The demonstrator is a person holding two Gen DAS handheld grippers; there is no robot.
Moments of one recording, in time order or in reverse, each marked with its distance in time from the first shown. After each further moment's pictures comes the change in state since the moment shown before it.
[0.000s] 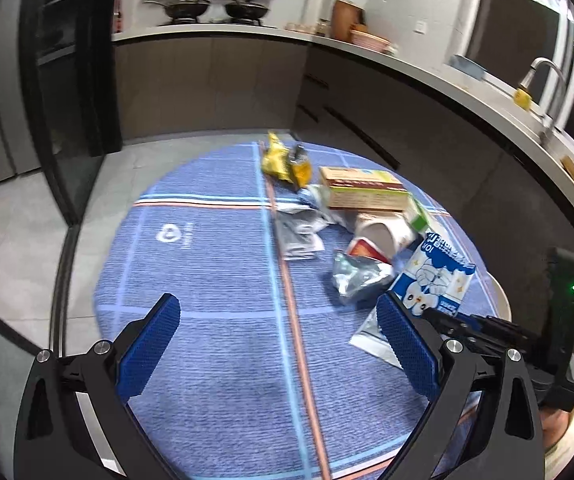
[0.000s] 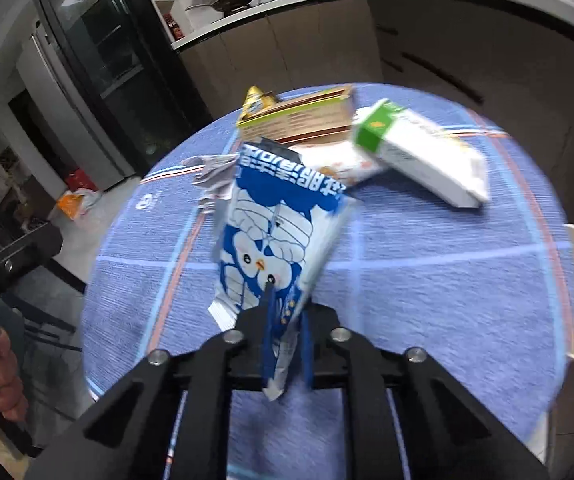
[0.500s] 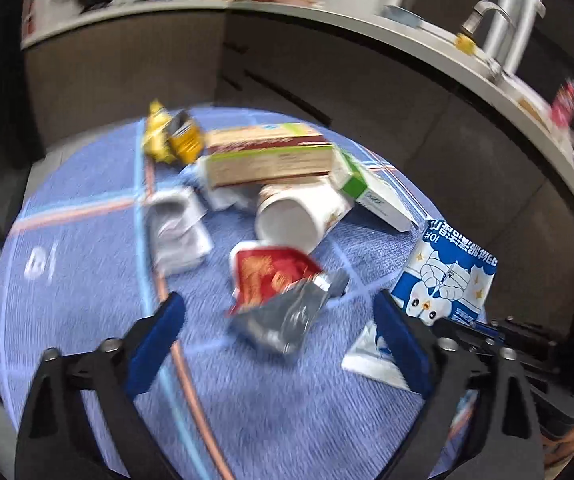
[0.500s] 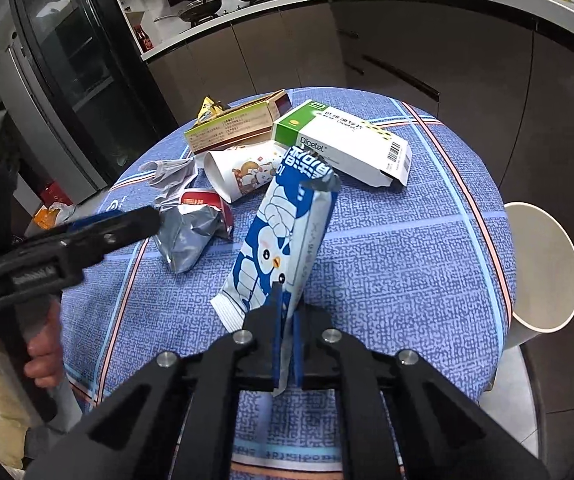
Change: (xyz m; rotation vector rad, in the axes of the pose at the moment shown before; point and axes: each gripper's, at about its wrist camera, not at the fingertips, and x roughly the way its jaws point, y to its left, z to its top) left arm 0.100 -0.075 0.013 0.210 0.099 -0.180; right arm -0.025 -0.035 -0.016 0.059 -0.016 -0.085
